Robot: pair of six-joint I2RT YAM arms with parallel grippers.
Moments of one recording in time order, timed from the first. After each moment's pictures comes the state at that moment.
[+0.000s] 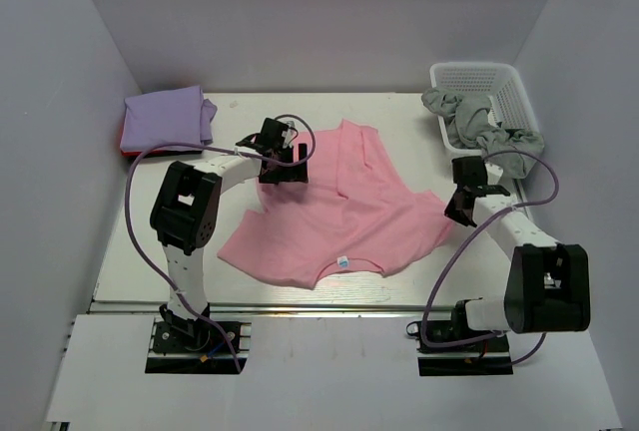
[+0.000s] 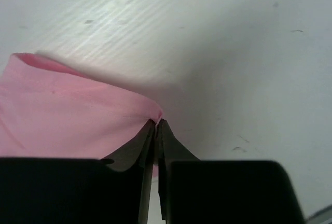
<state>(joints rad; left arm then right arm) -0.41 2.00 1.36 -0.32 0.05 -0.35 0.08 1.34 0.77 -0.50 0.34 0.52</state>
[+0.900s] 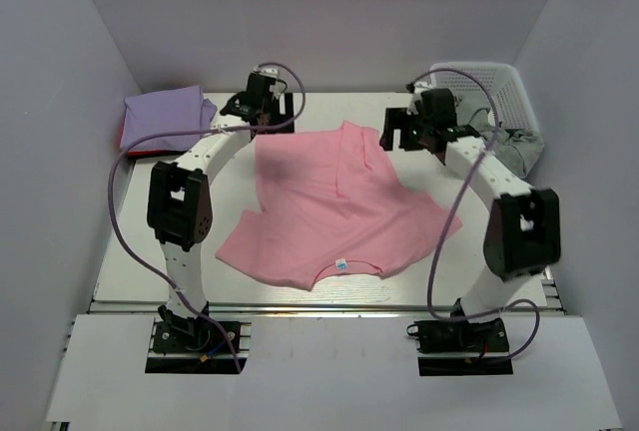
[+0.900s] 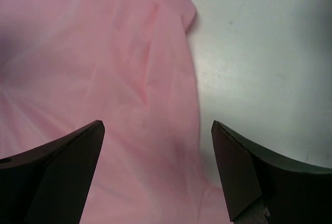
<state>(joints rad) -0.36 2.00 1.70 -0.45 -0.15 -0.23 0.24 1.64 1.28 -0.32 -0.15 0.15</state>
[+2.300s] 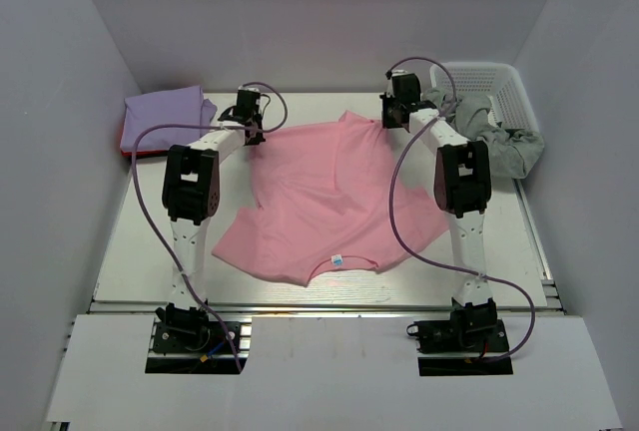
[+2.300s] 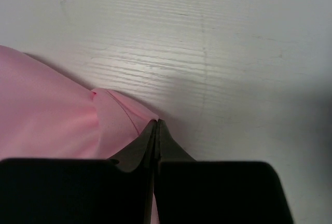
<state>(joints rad) -0.21 2.34 1.82 -0.31 -0.23 -0.17 0.25 2.44 2.05 -0.33 0.02 0.06</state>
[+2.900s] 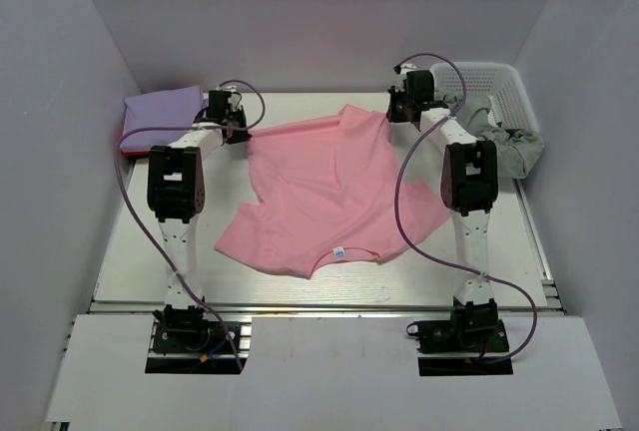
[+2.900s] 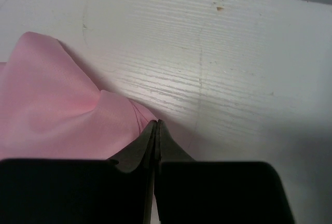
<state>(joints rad) -0.07 2.31 1.74 -0.19 0.08 -0.24 0.17 2.44 2.05 -0.24 -0.15 0.05</state>
